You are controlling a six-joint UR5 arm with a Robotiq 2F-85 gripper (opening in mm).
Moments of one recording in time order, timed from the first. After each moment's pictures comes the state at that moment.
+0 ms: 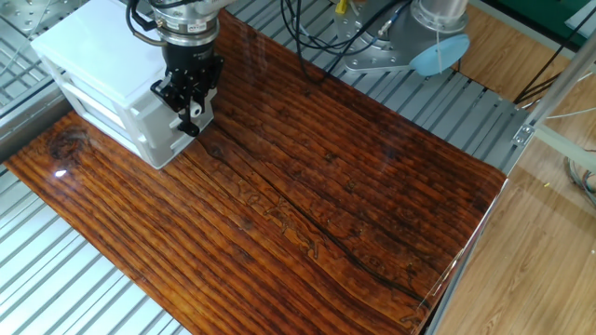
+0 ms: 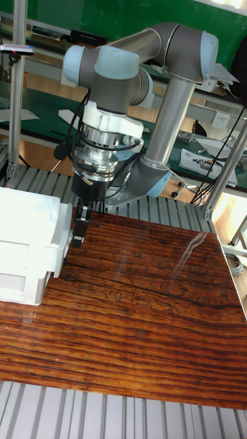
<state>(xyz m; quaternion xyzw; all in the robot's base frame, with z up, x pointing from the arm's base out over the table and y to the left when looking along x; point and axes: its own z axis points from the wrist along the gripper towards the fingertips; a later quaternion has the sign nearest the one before) 0.522 -0.083 0.141 -0.70 0.71 -0.07 0.06</state>
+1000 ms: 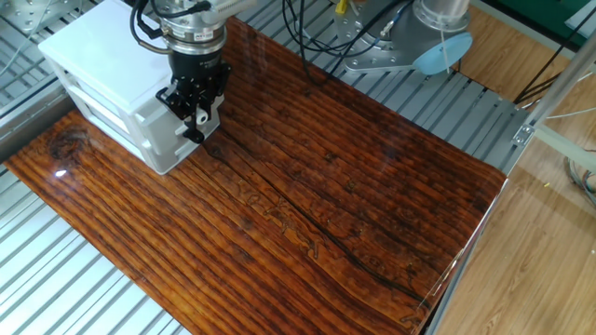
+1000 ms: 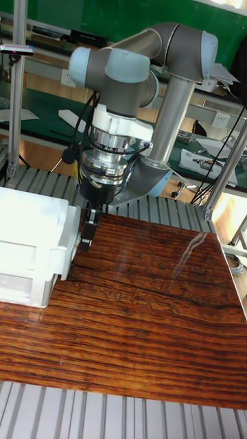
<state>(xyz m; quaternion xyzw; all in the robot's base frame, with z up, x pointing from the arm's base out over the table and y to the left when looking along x) 0.527 -0.067 0.141 -0.69 0.72 -0.07 0.06</state>
